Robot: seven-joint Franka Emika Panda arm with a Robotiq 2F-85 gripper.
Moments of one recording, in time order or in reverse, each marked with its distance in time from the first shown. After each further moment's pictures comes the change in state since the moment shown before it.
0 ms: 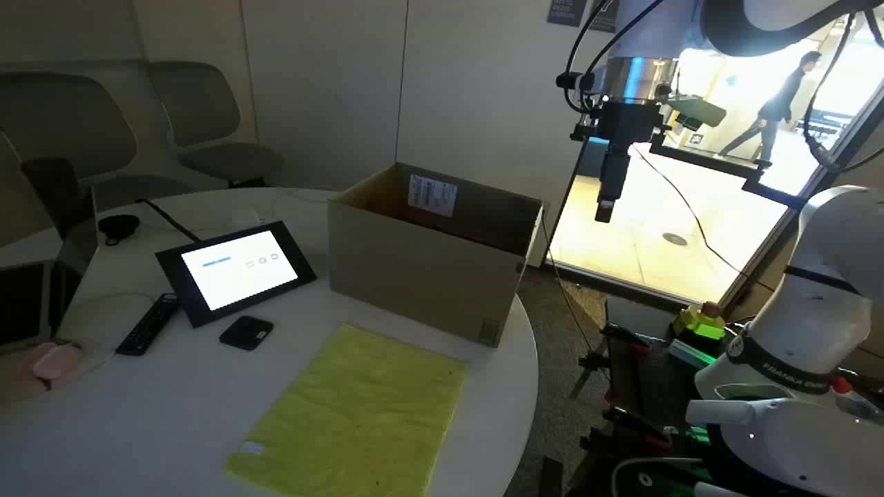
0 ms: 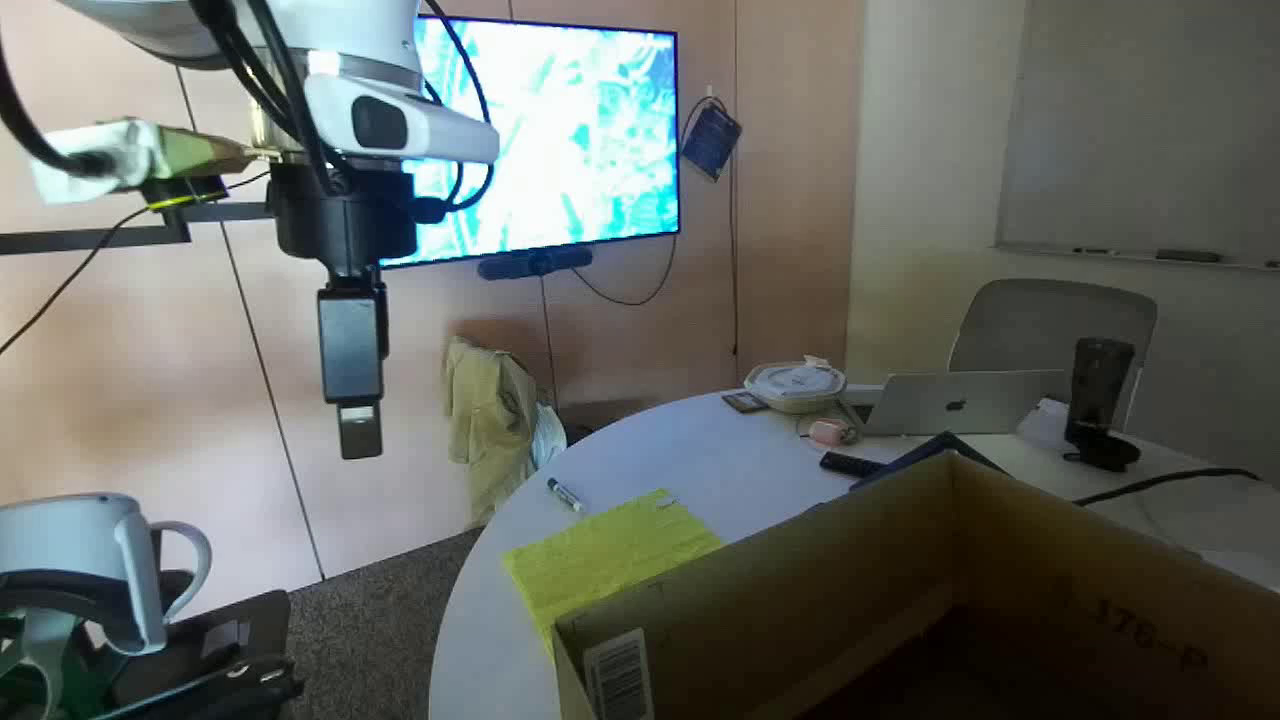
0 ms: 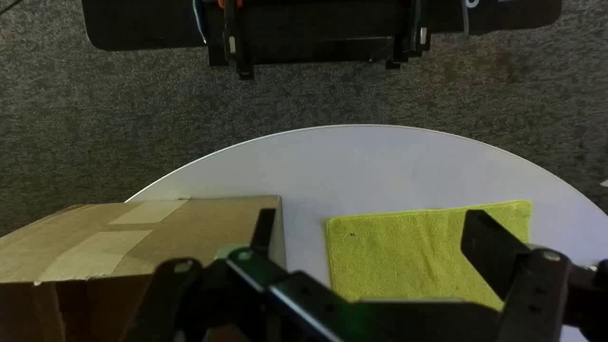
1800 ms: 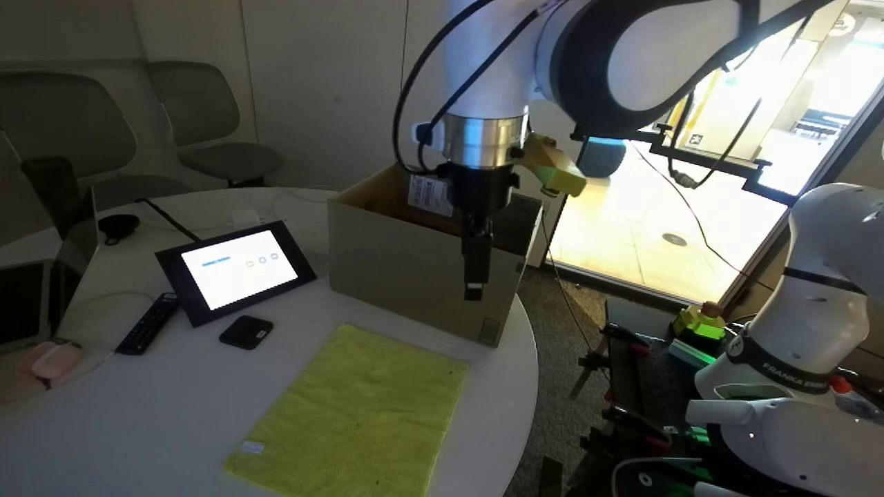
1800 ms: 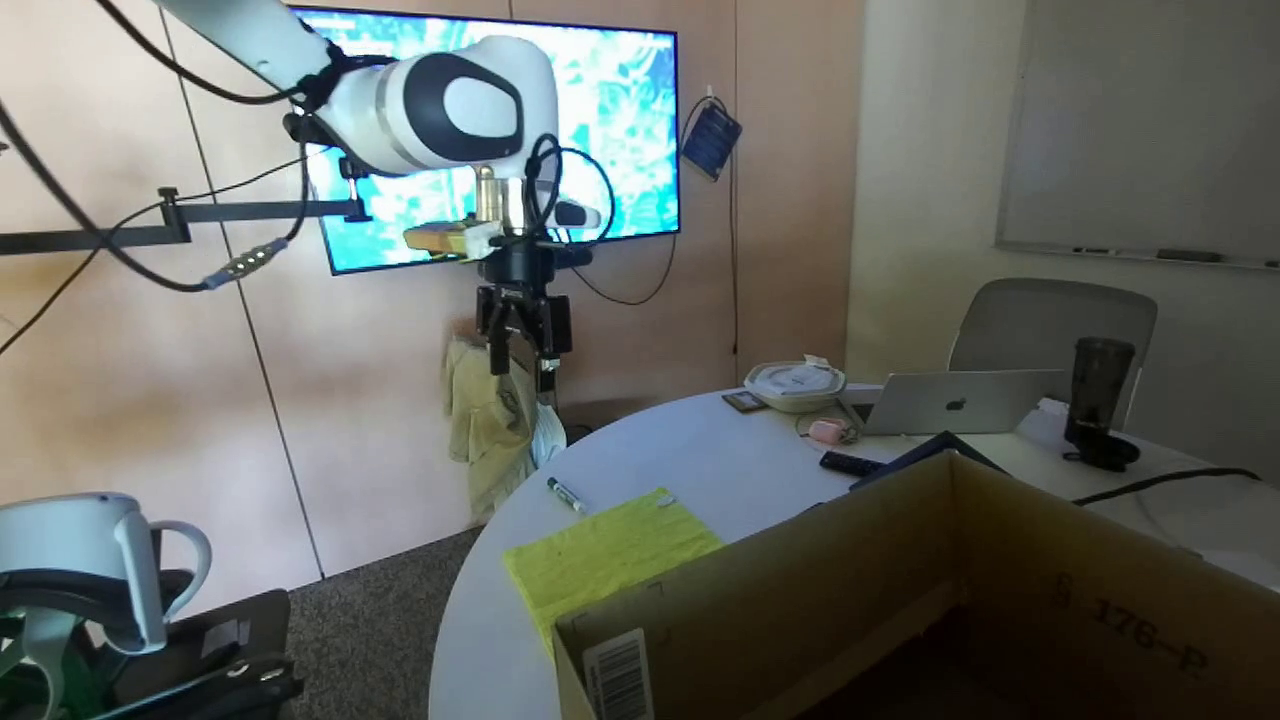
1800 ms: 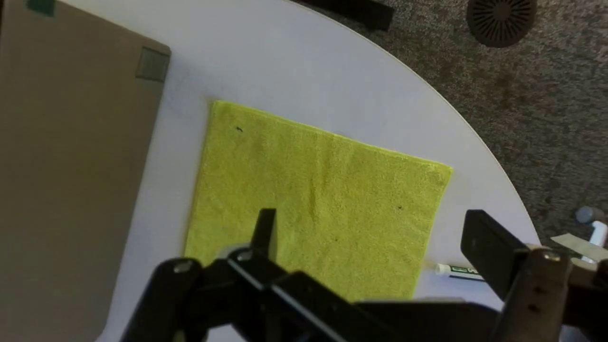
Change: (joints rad) arm 0.167 0.665 0.236 0.501 -0.079 0.154 0.073
